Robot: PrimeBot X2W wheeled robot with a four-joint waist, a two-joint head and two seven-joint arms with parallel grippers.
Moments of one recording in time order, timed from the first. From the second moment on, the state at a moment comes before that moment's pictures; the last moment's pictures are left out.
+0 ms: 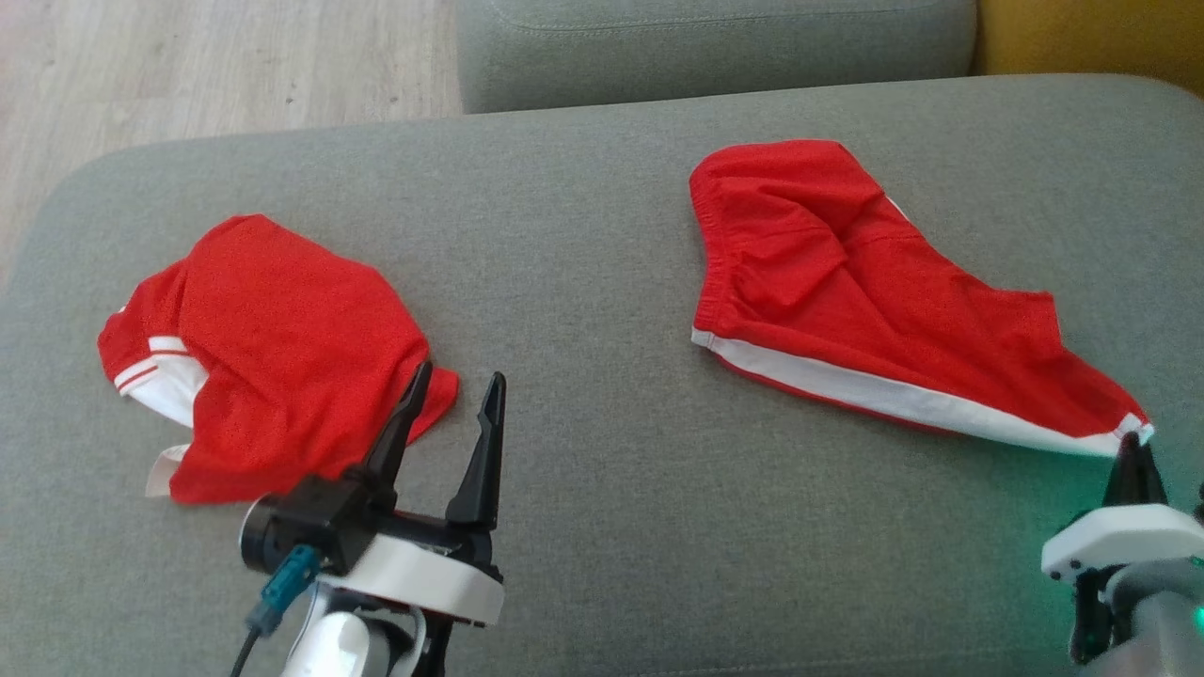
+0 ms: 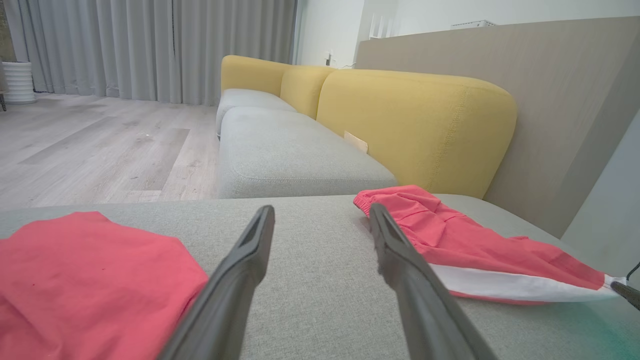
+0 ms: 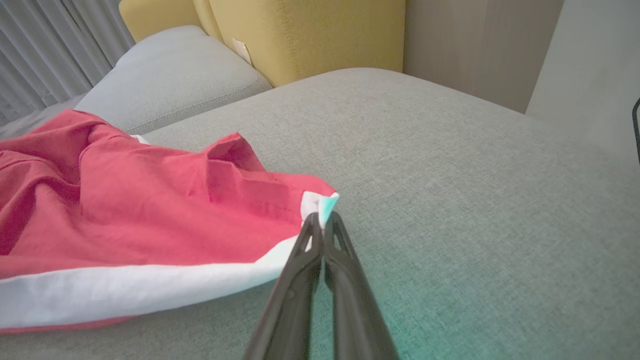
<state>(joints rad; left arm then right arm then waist) -0.02 0.05 -0.33 0.05 -0.21 -0.02 -0.26 -0.28 -0.04 -0.51 0.79 0.01 0.13 -0.25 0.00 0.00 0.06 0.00</state>
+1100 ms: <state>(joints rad) -0.31 0.06 -0.40 0.42 -0.13 -0.12 -0.26 -0.10 -0.04 -0.11 0.36 0.27 0.13 -0.25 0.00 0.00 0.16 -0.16</state>
